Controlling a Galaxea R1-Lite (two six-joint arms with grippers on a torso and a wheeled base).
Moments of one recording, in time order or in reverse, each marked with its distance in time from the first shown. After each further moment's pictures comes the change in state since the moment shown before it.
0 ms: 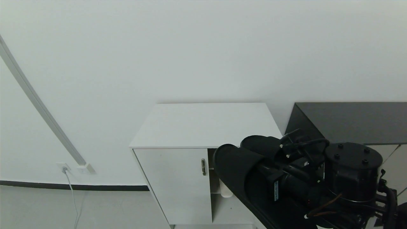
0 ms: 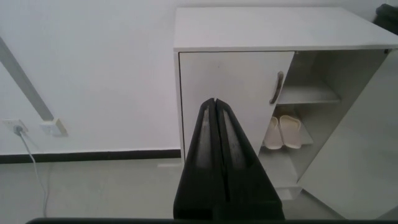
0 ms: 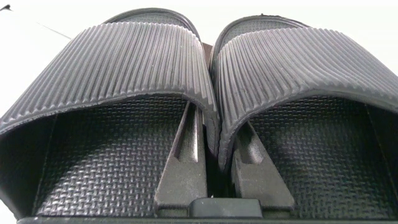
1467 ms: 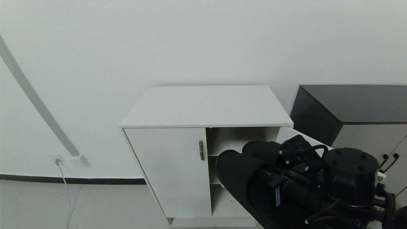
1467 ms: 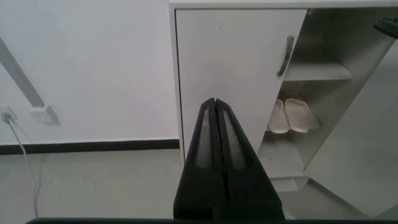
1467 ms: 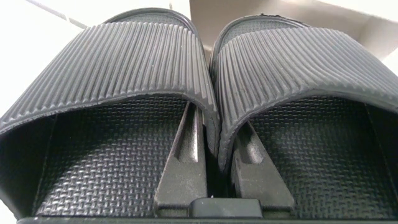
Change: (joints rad) left arm 0.001 0.000 0.000 0.000 0.001 0.001; right arm 0.000 0.012 0.034 -0.009 0.002 -0.007
